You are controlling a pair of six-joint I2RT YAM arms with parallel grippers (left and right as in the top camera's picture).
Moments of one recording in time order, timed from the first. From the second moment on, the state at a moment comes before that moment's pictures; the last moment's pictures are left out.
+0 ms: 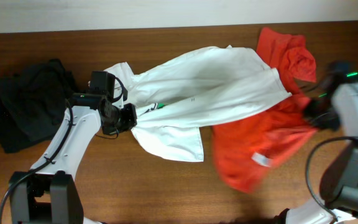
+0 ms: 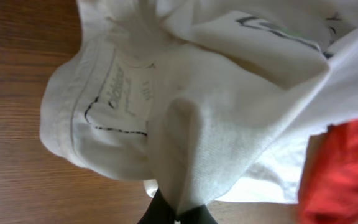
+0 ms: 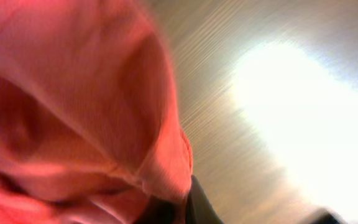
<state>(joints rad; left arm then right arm) -0.11 1.66 1.17 -0.85 0.28 -0.31 -0.39 1.80 1.45 -1.19 0.18 0.40</state>
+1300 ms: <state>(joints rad) -0.11 1.66 1.17 -0.83 0.25 -0.31 -0.30 2.18 1.84 -1.02 -0.11 0.09</state>
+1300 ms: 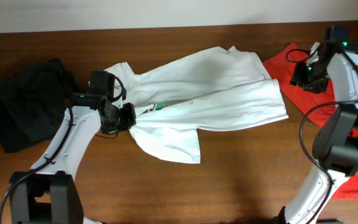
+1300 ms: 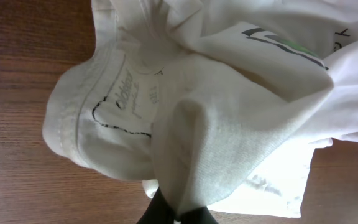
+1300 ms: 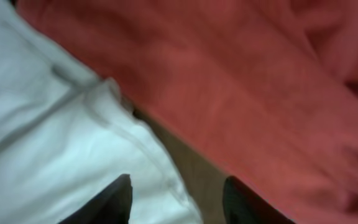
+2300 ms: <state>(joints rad) -0.11 1.66 1.17 -0.83 0.25 -0.31 -0.53 2.32 2.25 -1.10 0.03 0.27</state>
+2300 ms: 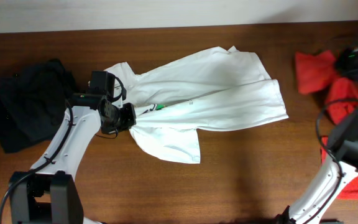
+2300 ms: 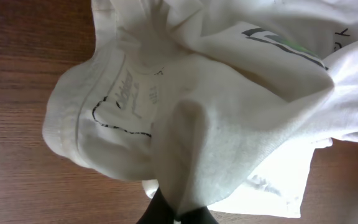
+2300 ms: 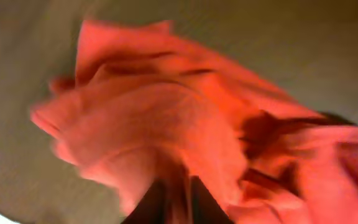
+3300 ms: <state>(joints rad) -0.11 1.66 1.18 -0.74 0.12 -0.25 -0.25 2.31 2.26 -1.68 -0.20 0.07</state>
